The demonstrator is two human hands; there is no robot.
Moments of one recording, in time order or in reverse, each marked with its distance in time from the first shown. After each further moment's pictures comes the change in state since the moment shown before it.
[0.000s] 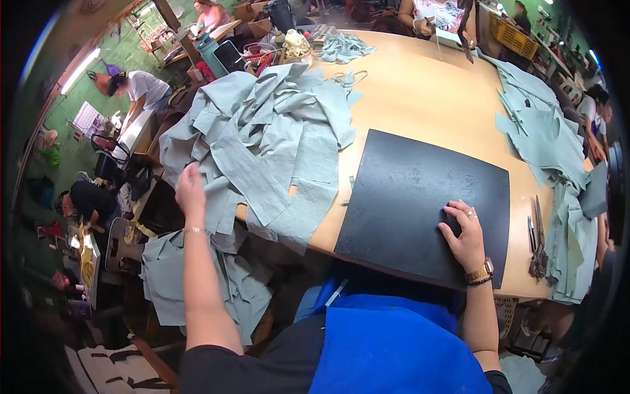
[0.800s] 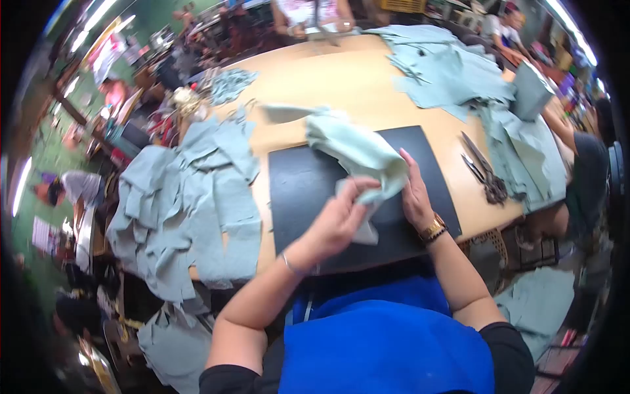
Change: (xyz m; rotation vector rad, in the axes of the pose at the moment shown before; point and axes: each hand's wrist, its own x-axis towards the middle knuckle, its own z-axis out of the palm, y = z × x) left_hand -0.200 0.372 -0.001 -1.113 -1.471 0.526; right_hand -0.003 0.041 0.011 0.672 0.443 0.130
